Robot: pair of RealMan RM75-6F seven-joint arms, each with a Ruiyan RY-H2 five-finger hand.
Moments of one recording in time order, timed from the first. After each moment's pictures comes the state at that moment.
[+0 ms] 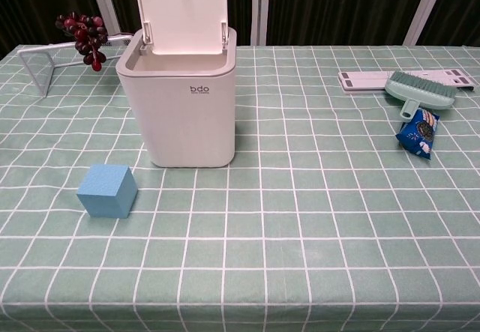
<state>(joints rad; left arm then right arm) -0.09 -1.25 0.01 -1.54 1.61 1.51 0.08 0.03 -1.19 0.05 -1.38 -1.55 1.56 0.11</state>
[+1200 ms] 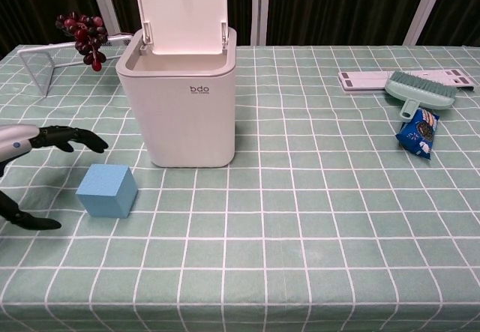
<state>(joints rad) -0.39 -1.47 0.04 -1.40 1.64 1.12 -0.16 0.04 -1.16 0.08 -1.40 -1.53 1.57 0.14</state>
